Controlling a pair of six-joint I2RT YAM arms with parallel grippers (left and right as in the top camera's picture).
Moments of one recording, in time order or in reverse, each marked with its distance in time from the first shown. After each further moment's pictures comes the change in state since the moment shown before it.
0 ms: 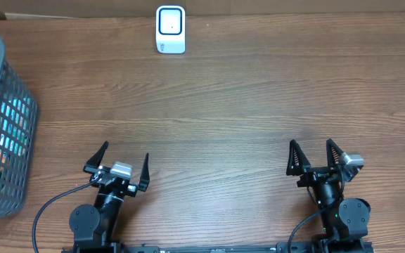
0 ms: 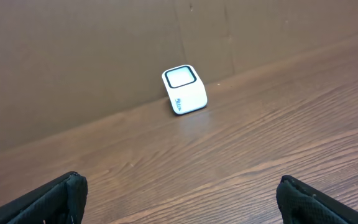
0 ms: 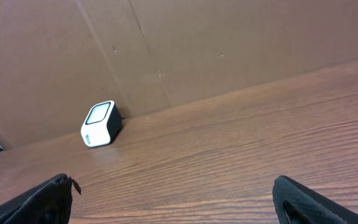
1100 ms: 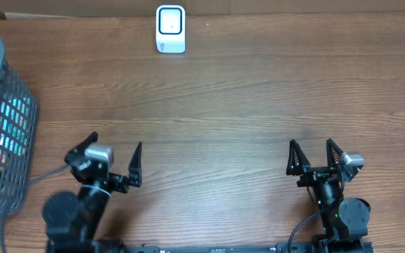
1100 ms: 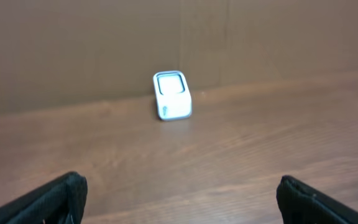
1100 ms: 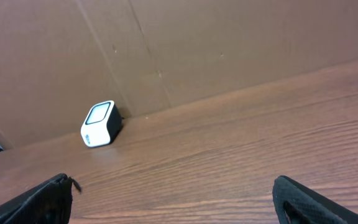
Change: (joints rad) left arm 0.000 0.313 0.490 -0.312 0.011 -0.206; right arm 0.000 -0.001 0.000 -0.001 -0.001 0.000
